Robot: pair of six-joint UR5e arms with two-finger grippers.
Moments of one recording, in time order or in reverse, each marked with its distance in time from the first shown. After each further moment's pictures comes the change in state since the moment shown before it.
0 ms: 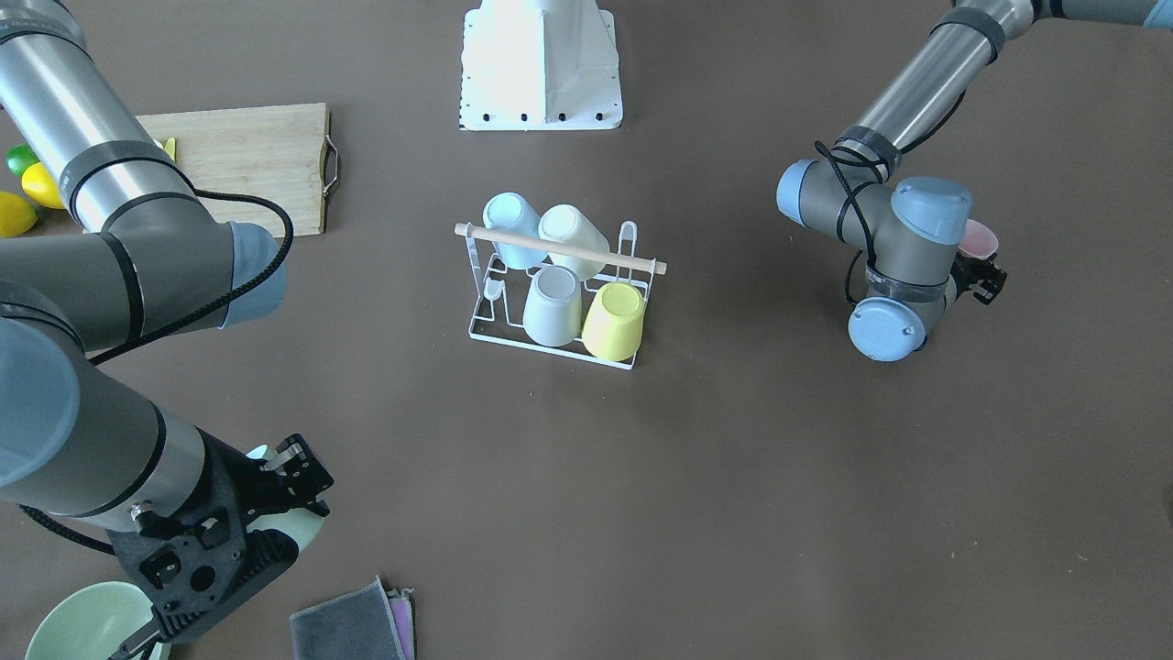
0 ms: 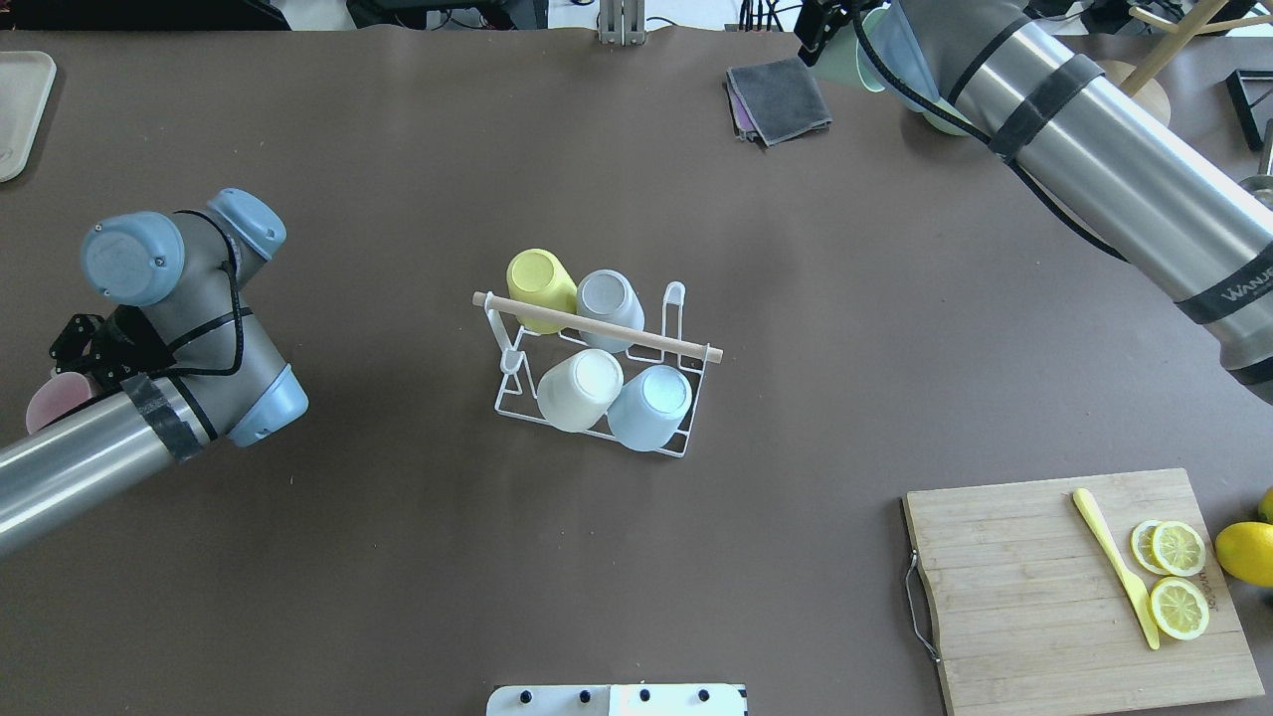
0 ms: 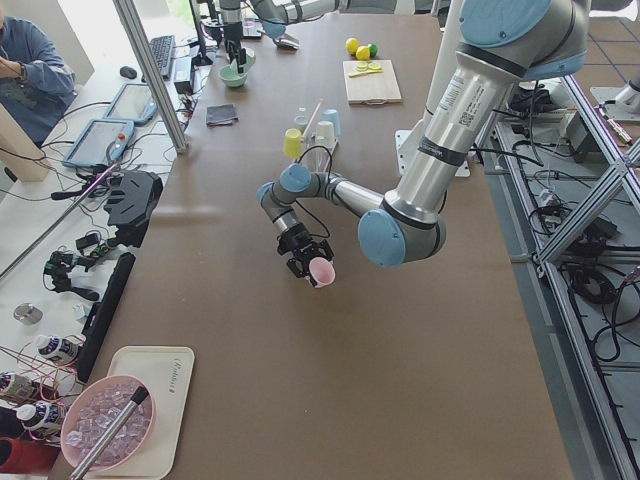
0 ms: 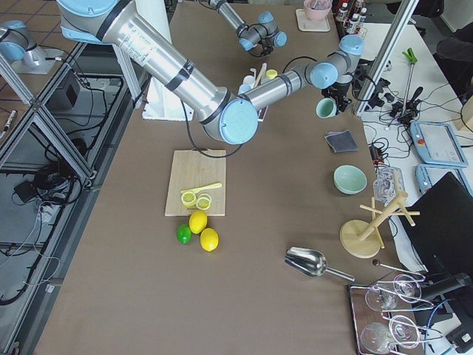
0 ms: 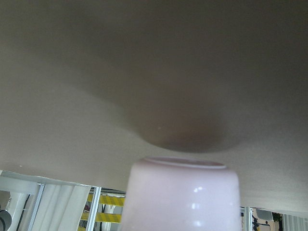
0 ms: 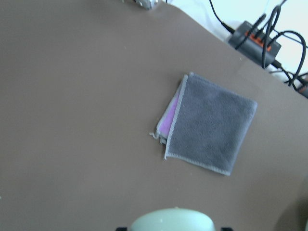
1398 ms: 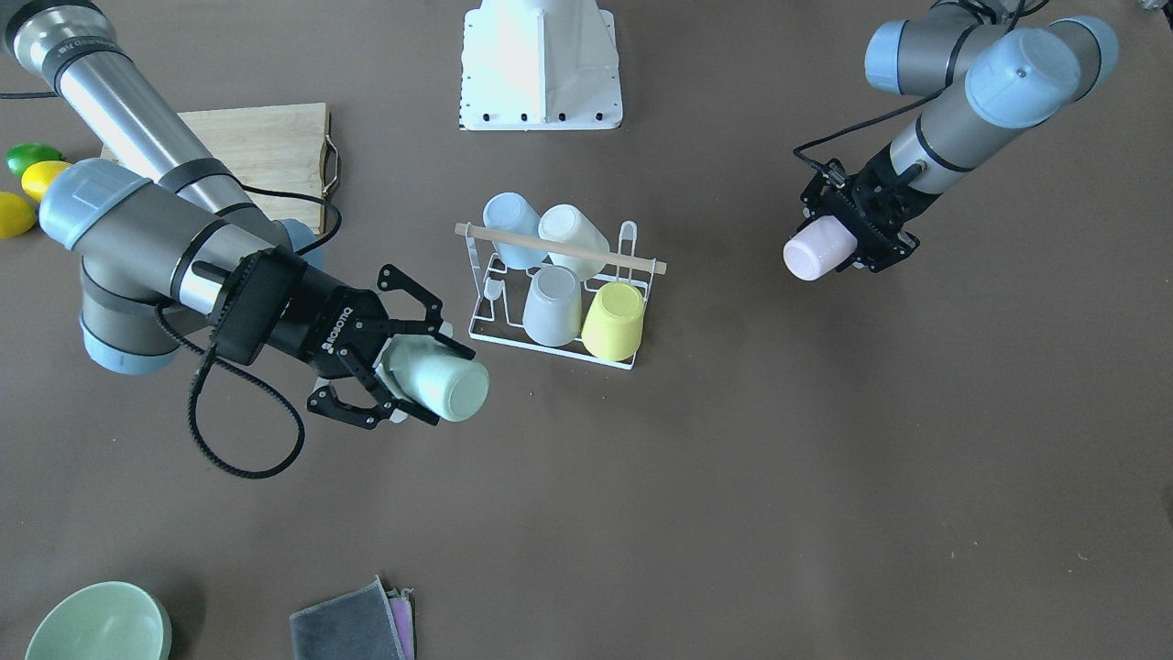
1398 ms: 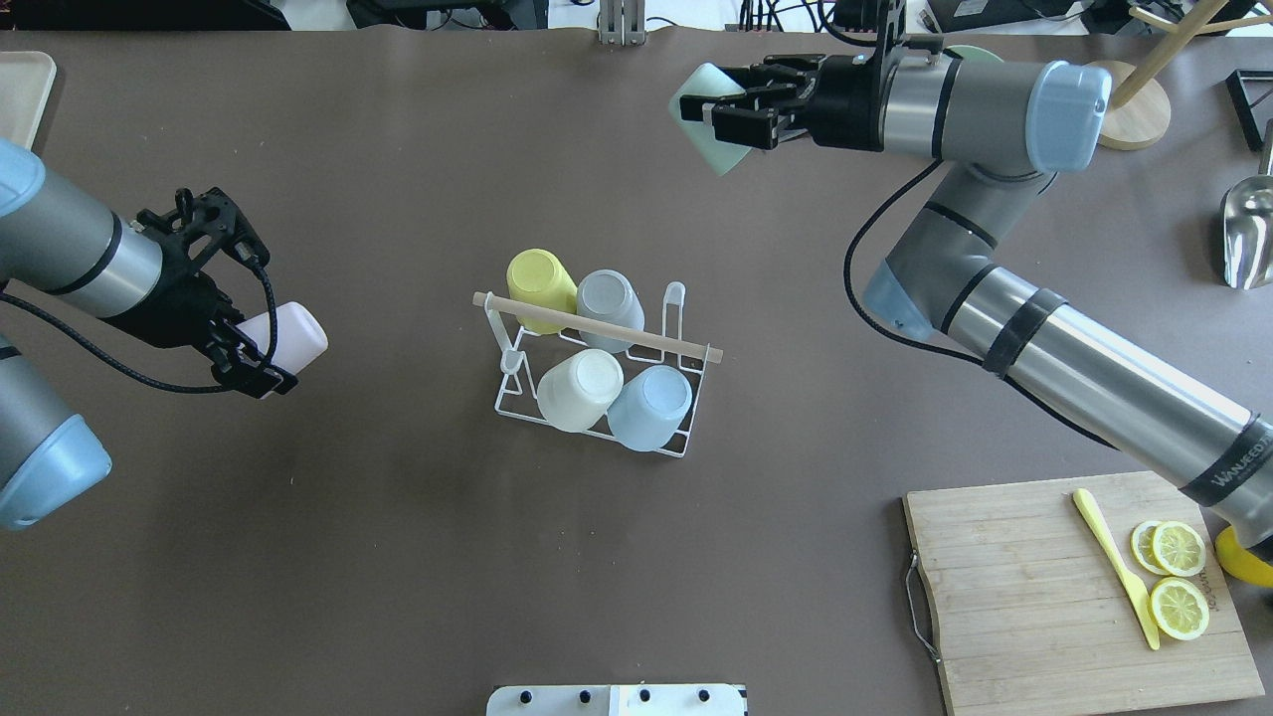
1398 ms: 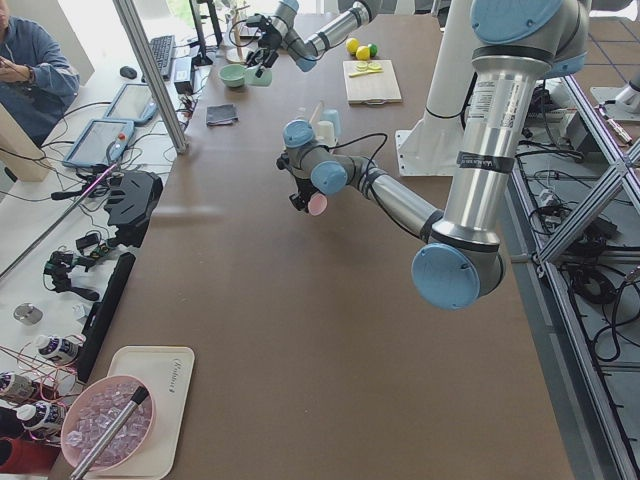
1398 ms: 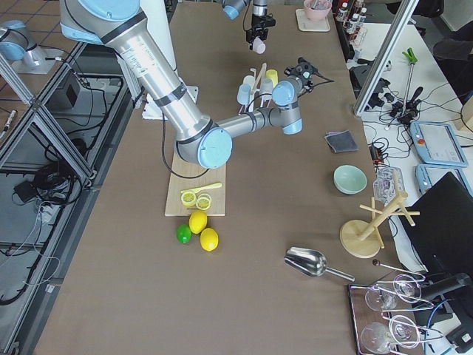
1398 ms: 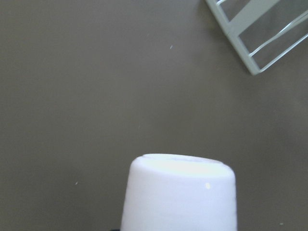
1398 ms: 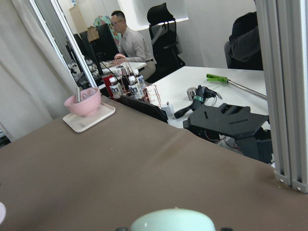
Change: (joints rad) left arm -0.075 0.357 -0.574 -1.326 -0.436 -0.515; right arm -0.264 -0.242 0.030 1.491 -0.369 0.619
